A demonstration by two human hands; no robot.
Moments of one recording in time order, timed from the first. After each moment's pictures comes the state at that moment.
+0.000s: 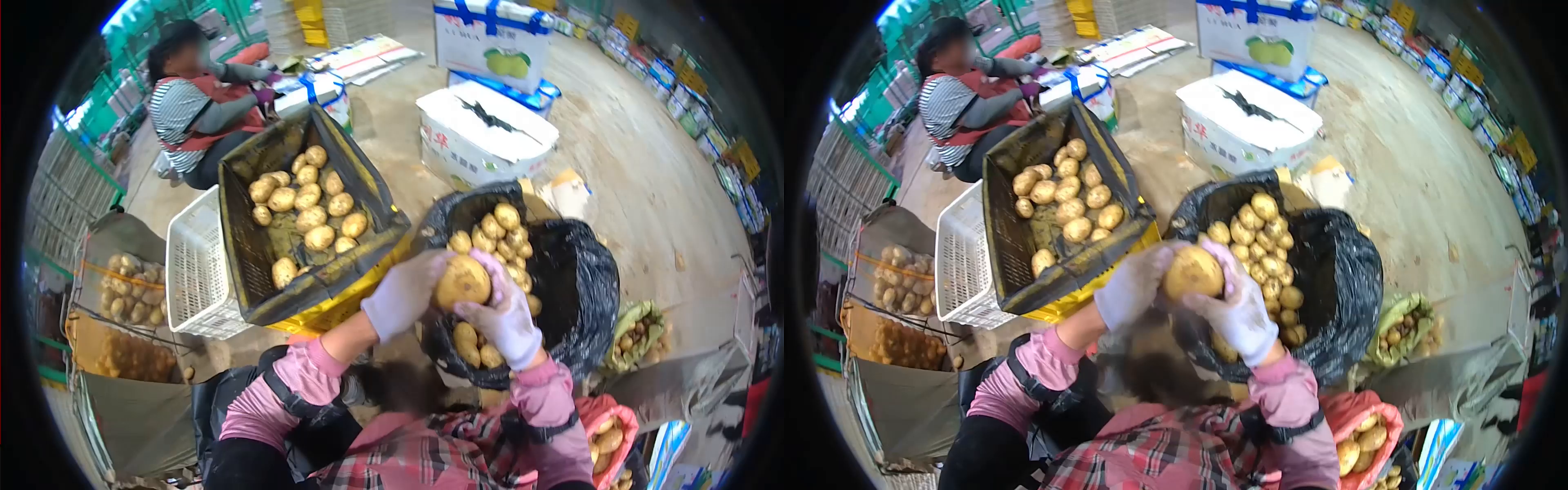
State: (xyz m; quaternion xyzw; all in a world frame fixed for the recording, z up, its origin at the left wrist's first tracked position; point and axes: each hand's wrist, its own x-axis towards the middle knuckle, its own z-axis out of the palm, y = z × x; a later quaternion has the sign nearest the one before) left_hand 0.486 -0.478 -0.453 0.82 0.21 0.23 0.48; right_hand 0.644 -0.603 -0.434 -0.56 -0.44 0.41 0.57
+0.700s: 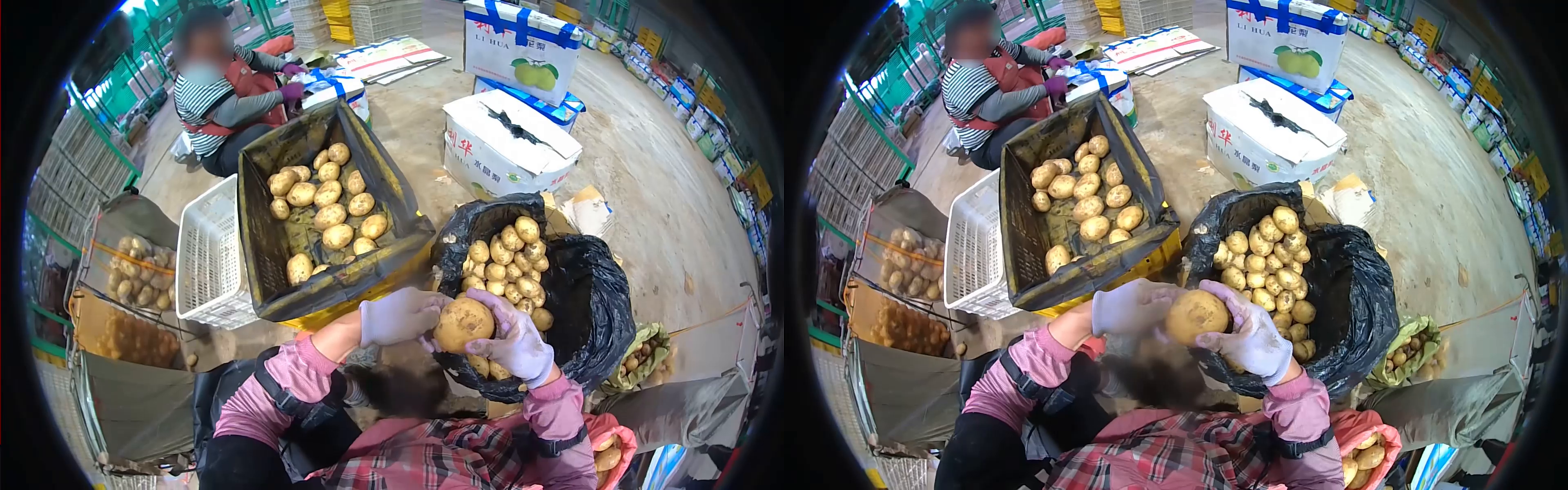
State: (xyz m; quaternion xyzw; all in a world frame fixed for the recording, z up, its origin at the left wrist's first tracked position) left_hand 0.443 -0.469 -0.435 0.68 0.21 -0.02 0.70; right_hand 0.644 -0.610 -0.438 -0.52 -0.47 0.54 0.47
